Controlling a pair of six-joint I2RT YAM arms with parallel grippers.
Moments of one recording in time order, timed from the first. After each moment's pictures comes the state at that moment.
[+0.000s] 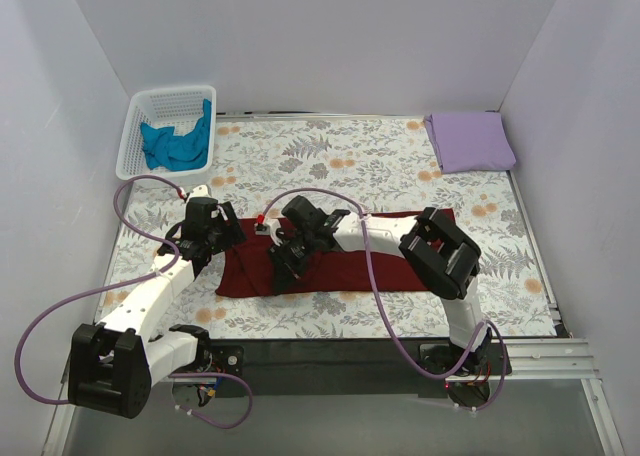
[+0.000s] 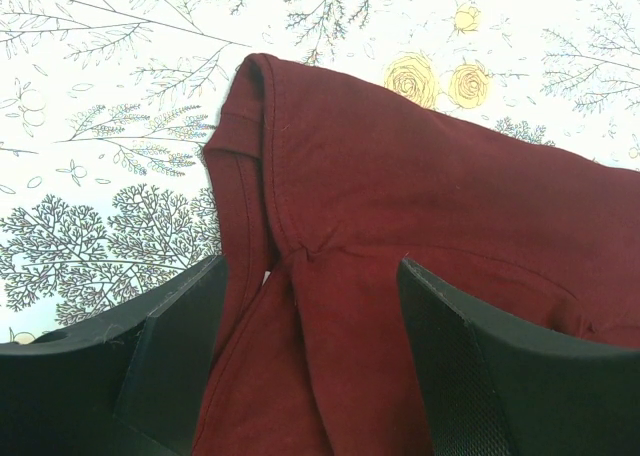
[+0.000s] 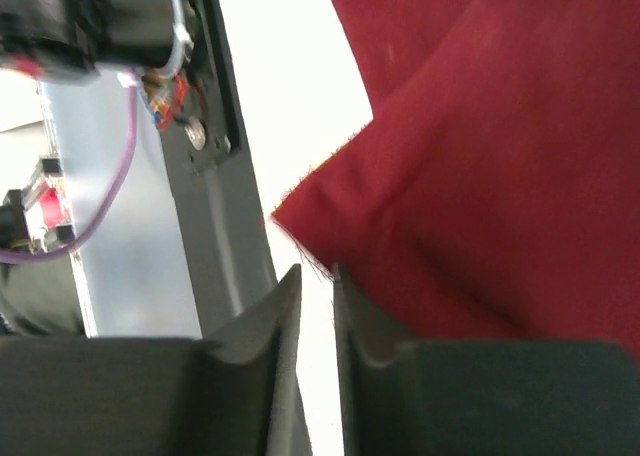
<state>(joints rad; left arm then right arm) -0.21 1.08 0.61 -0.31 -0.14 -0.53 0.99 2.01 1.33 -0.22 -0.83 0.24</state>
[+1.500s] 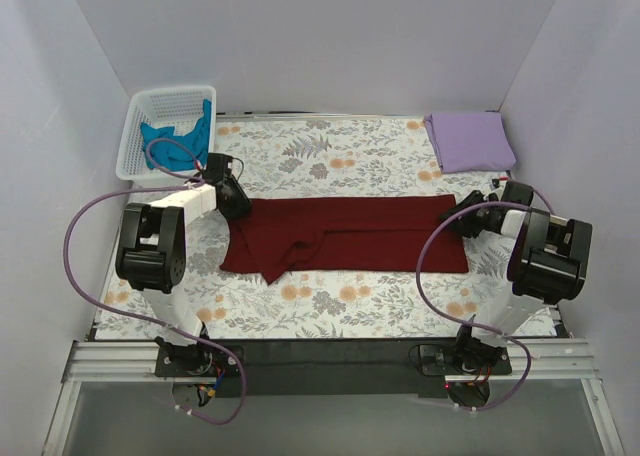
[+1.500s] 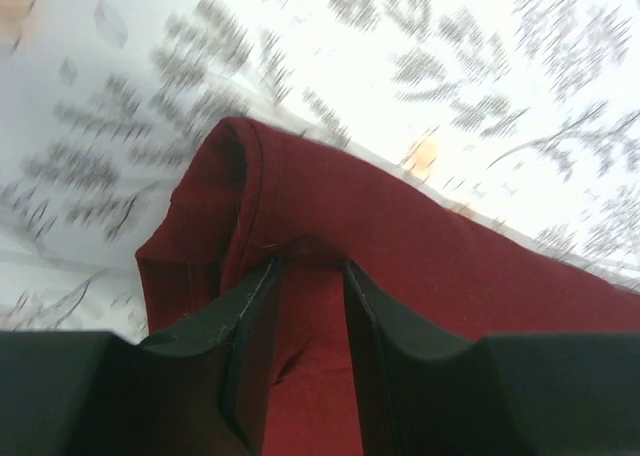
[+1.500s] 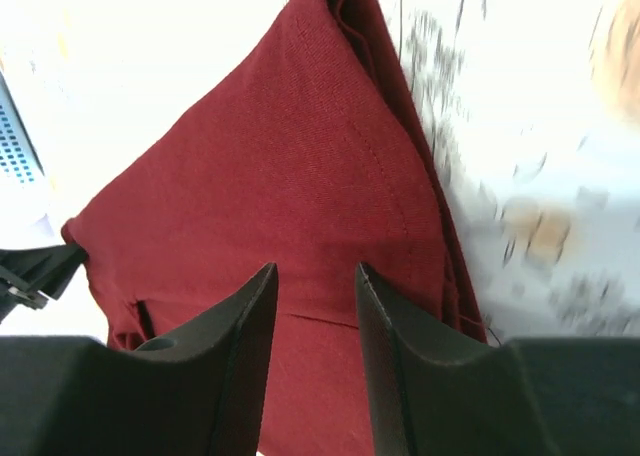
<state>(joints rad) -0.13 1.79 1.06 -0.29 -0.03 -0.67 -0.32 1.71 0.77 -0.01 -0.65 0.49</state>
